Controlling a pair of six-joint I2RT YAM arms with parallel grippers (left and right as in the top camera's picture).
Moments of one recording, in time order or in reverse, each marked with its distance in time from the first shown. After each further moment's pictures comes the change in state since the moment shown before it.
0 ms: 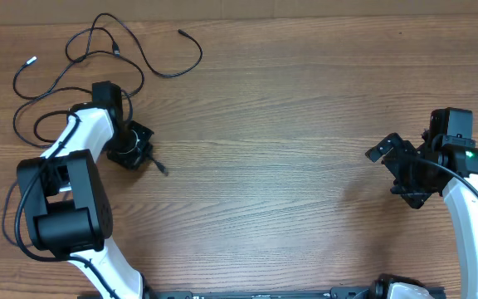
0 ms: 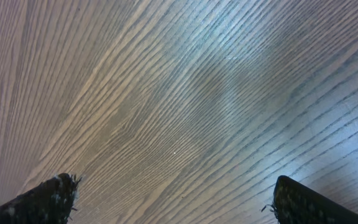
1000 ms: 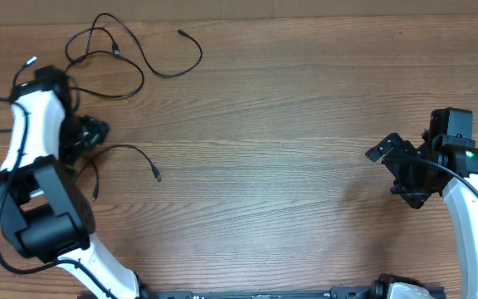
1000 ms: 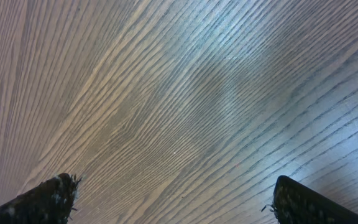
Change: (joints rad) left arm 0.200 0.015 0.291 -0.369 -0.320 0.101; right arm 0.000 0.000 0.000 0.000 0.000 0.000
